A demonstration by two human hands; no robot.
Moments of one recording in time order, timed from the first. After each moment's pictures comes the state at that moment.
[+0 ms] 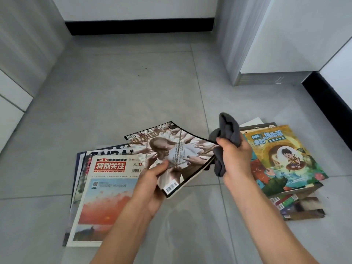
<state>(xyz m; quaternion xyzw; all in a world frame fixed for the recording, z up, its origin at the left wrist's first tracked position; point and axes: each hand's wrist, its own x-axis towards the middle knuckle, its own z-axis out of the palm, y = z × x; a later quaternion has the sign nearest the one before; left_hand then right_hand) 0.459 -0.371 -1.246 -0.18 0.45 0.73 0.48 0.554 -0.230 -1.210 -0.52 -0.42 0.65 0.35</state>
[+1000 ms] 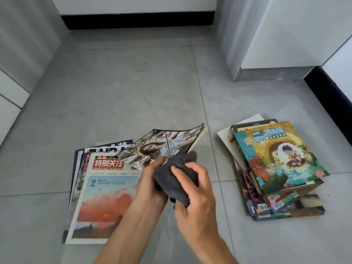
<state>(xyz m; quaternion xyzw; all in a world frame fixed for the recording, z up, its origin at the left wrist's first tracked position) 0.468 -0.368 -1.237 -0.23 0.40 0.72 0.52 0.582 -0.343 -1.261 -0.29 -0.82 0.36 0.34</state>
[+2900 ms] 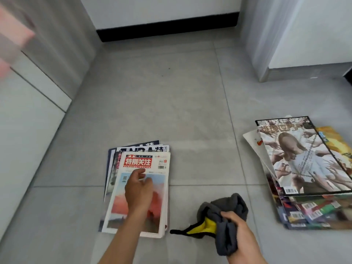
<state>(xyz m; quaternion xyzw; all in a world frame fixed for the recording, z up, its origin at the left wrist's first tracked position) 0.417 -0.453 -1.303 -0.05 0.91 0.39 0.16 0.639 -0.345 -1.311 -0.54 -0.16 0.82 0.09</state>
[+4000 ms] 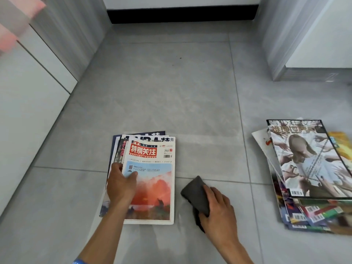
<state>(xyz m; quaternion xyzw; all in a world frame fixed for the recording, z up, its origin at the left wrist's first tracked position) 0.375 -0.515 -1.328 -0.06 0.94 0.30 0.11 0.606 -0.360 -1.361 -0.33 -0.90 0.29 0.00</state>
